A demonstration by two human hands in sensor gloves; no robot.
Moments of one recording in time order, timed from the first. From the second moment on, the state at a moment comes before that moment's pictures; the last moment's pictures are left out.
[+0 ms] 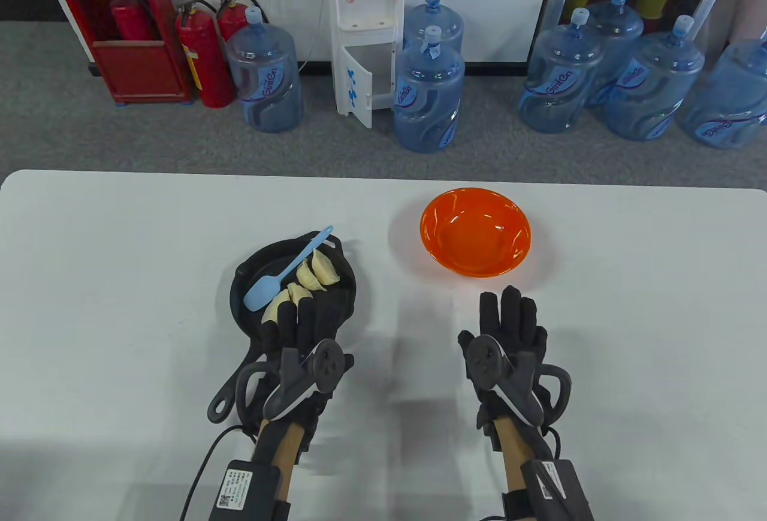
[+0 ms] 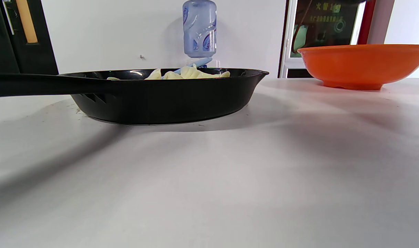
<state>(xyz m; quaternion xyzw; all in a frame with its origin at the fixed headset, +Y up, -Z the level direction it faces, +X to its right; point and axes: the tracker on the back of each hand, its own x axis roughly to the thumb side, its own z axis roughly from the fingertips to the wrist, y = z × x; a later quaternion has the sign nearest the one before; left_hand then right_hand) -0.145 -0.730 -0.297 -0.04 -0.03 0.00 1.00 0.150 -0.713 -0.311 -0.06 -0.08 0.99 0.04</state>
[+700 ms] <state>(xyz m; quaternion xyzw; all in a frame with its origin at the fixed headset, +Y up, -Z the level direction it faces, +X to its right) -0.142 -0.732 -0.299 -0.05 -0.03 -0.01 1.00 0.131 -0.737 -0.426 -0.14 0.00 0.99 0.04</state>
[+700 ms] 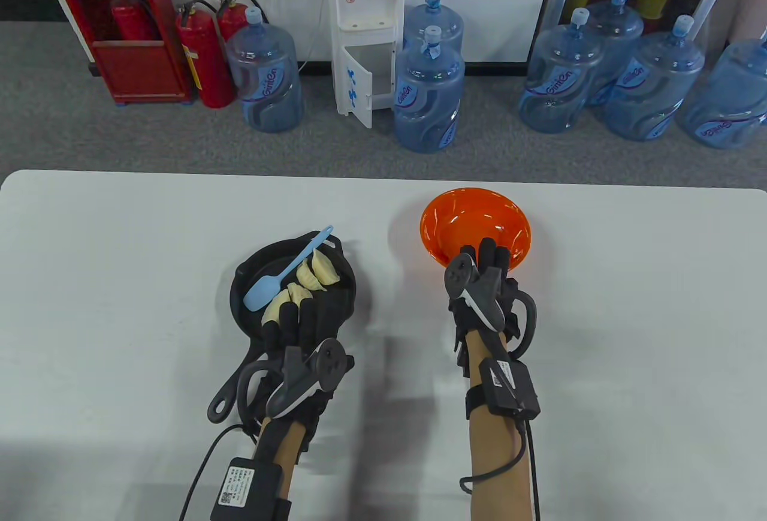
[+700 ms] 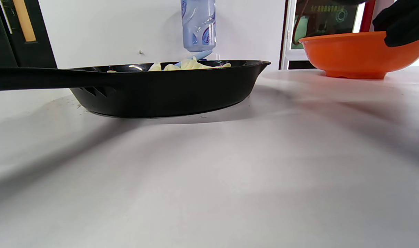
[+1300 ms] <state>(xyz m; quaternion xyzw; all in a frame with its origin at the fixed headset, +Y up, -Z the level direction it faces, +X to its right) -0.143 -0.730 -0.300 -0.05 -0.02 -0.02 1.00 0.134 -0.749 -0.444 -0.14 0.01 0.99 0.03</state>
